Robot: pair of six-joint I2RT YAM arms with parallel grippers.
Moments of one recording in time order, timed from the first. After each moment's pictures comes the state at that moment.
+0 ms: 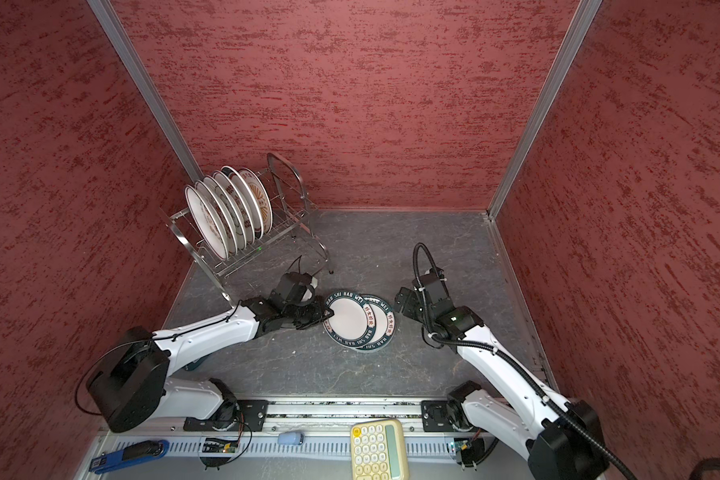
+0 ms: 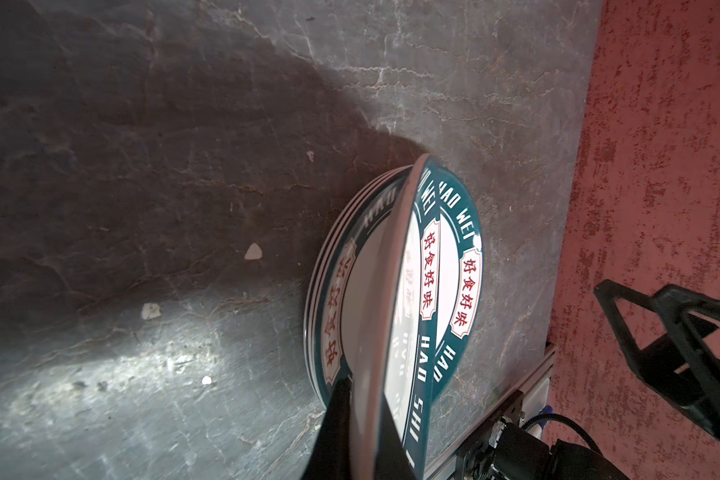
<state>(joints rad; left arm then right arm) -0.67 1.38 0.73 -0.21 0.27 -0.96 0.48 0.99 0.70 -0.56 0.09 0.80</state>
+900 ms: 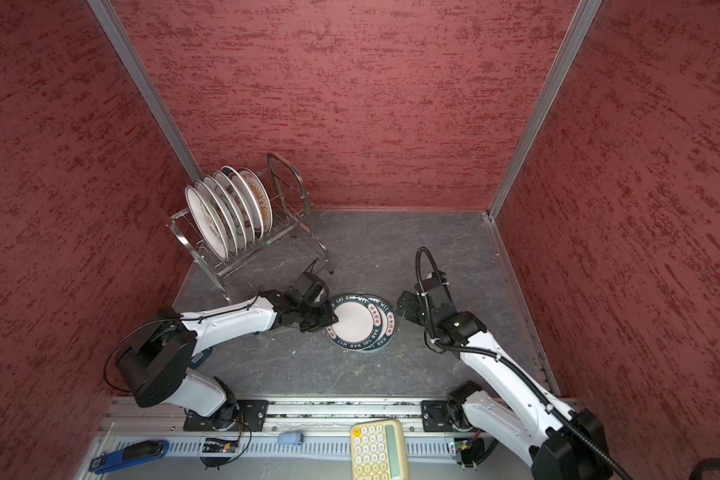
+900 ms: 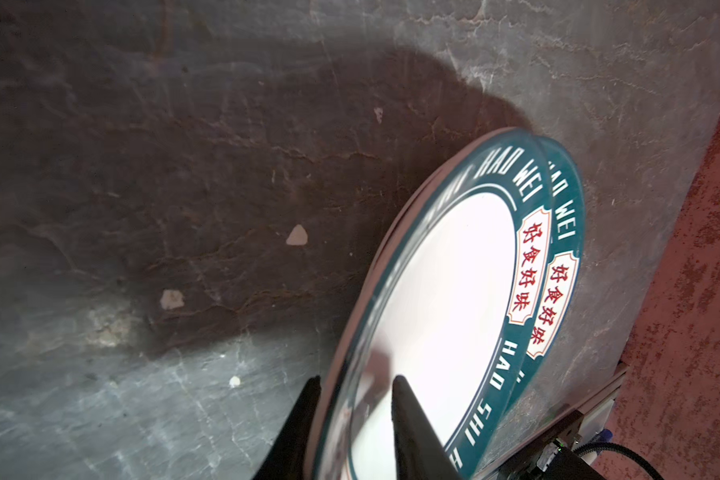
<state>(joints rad) -0.72 1.54 0.84 -0.36 0.22 -0.97 0.48 0.95 0.66 -0.56 0.10 0.79</state>
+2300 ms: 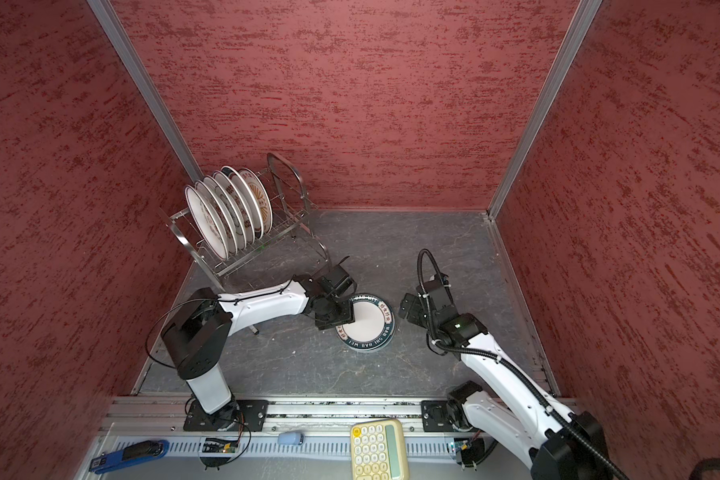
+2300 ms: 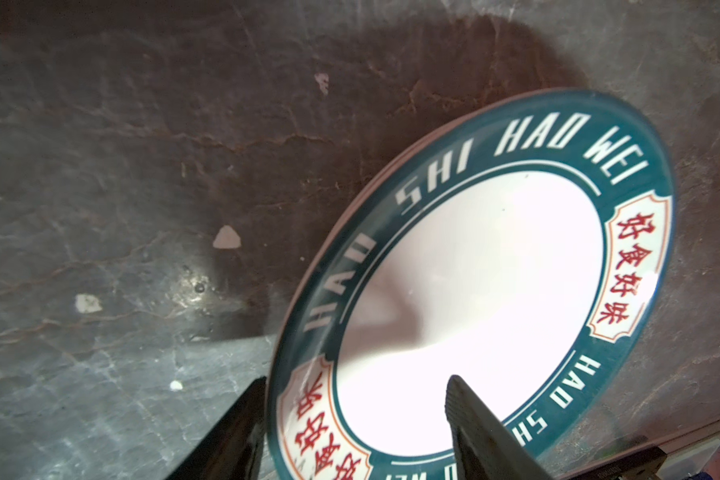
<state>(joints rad) -0.83 1.78 1.18 -0.68 0.12 -0.96 0.46 0.93 0.63 -0.57 0.12 0.77</state>
